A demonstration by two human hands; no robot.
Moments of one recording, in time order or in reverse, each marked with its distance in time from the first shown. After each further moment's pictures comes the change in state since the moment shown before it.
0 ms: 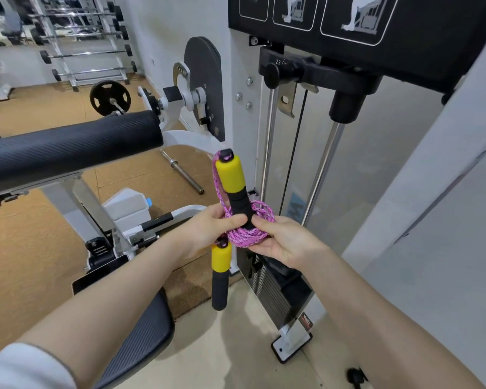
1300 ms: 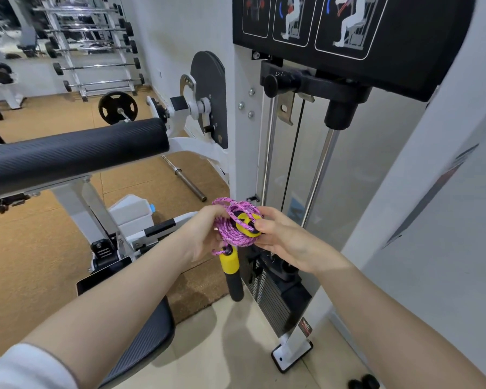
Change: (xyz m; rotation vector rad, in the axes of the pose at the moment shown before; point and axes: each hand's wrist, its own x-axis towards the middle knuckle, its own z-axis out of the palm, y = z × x) left_hand -0.007 0.001 0.007 -0.329 0.227 -0.255; right_hand -0.028 -0.007 0.000 -0.356 -0.196 -0.157
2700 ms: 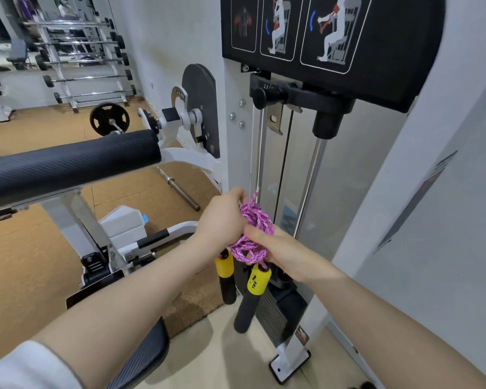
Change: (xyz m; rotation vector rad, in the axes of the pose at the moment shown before) left_hand -0.014 0.034 0.047 1.024 0.322 0.591; right_hand -0.005 -0.005 0.007 -0.085 0.044 -0.030
